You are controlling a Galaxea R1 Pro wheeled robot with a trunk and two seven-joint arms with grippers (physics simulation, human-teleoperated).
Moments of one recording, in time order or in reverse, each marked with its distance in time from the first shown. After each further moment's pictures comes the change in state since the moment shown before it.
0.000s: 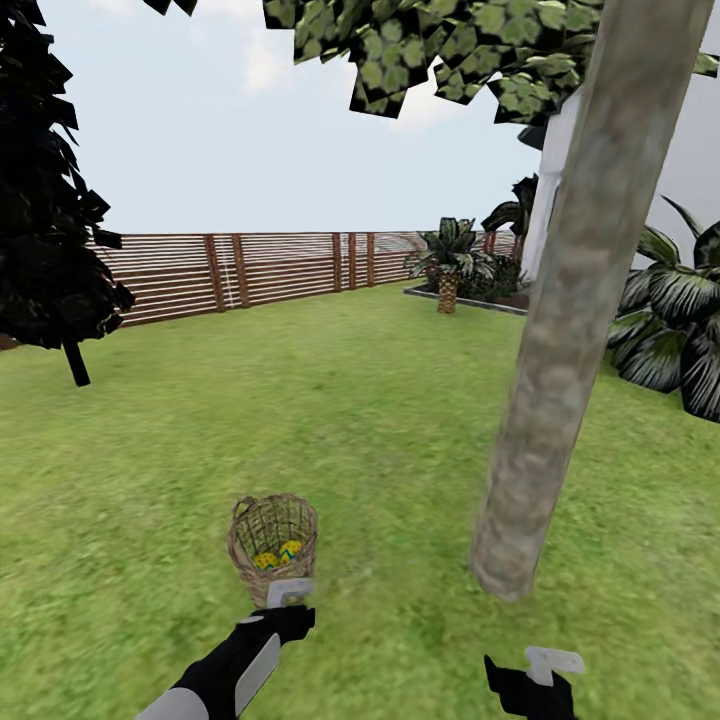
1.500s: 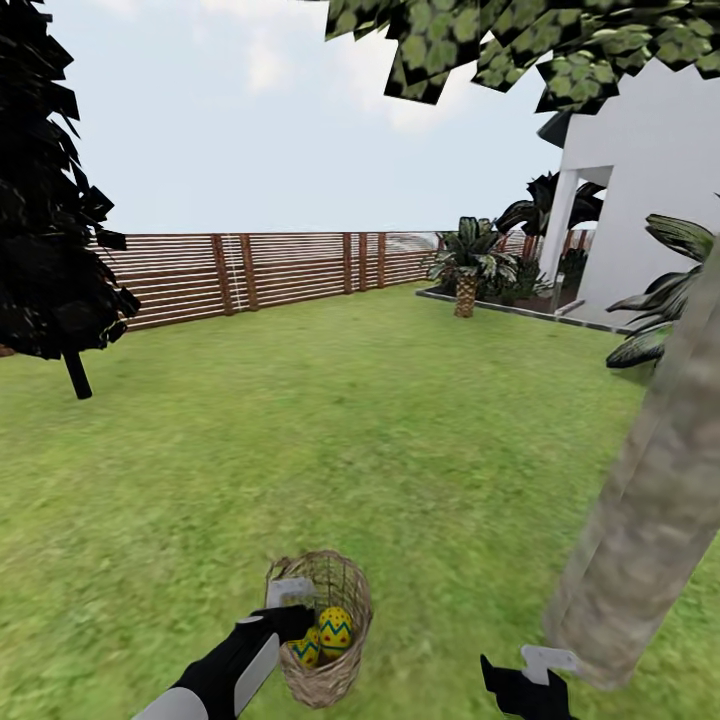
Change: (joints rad) left arm 0.000 0.002 0.001 0.001 0.000 0.000 0.000; right arm 0.000 0.000 0.020 0.000 0.000 -0.001 -0.001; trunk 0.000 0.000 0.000
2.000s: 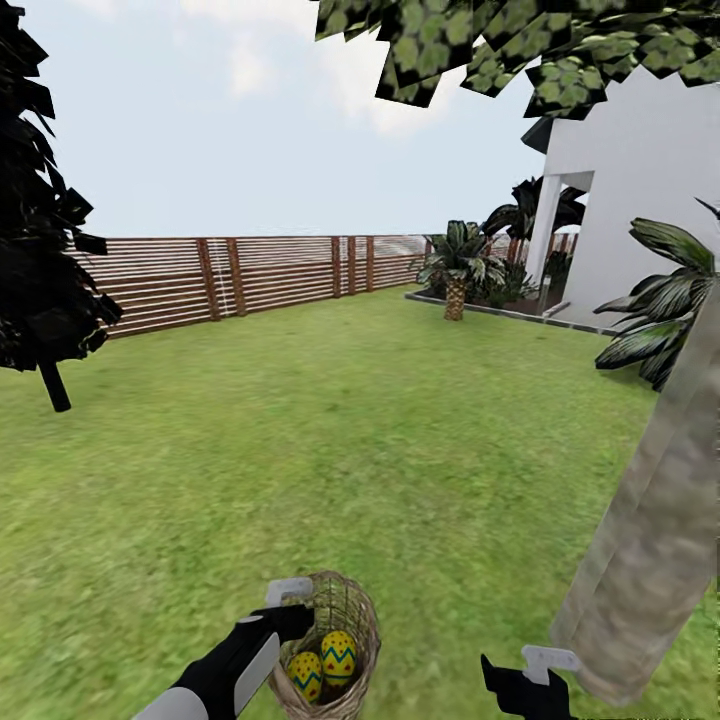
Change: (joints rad) left arm 0.000 0.000 0.000 -0.002 0.000 0.000 -0.002; right arm 0.000 0.000 -0.003 -0.001 0.000 0.000 0.000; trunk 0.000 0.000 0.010
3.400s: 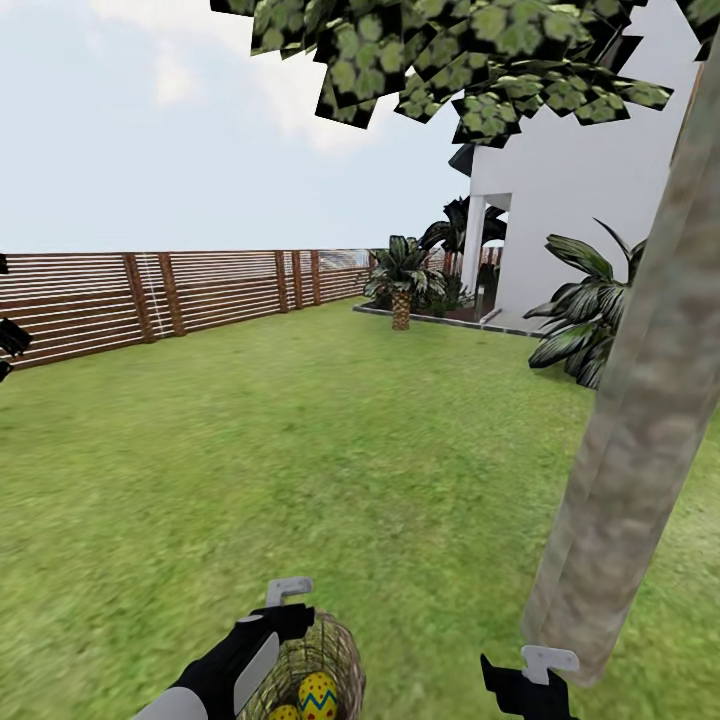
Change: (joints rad) left arm 0.000 0.002 0.000 -0.003 0.000 0.000 0.000; right arm 0.000 0.000 0.002 0.000 0.000 -0.001 0.000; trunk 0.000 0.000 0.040
